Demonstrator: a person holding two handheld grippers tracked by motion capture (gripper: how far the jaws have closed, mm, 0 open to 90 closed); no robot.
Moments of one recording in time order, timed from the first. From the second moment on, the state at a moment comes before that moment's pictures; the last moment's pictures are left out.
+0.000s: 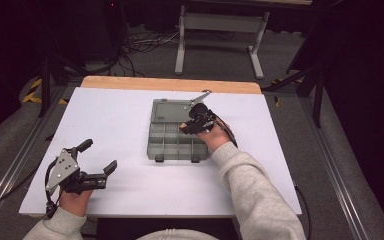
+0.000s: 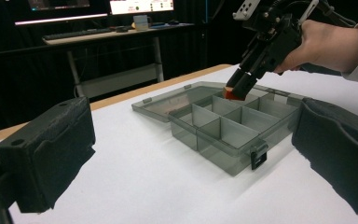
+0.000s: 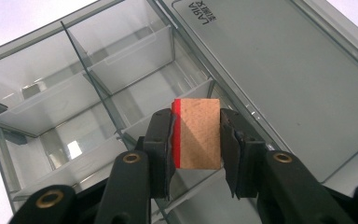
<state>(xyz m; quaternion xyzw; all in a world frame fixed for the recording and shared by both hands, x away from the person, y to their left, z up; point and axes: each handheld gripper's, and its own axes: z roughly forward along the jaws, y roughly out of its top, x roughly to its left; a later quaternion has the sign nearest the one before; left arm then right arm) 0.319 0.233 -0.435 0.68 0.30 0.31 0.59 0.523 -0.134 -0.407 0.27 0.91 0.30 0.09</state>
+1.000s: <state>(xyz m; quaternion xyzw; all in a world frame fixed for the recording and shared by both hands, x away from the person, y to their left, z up) 0.319 0.233 -0.435 0.68 0.30 0.31 0.59 0.523 -0.128 -0.415 0.25 0.93 0.27 0.08</state>
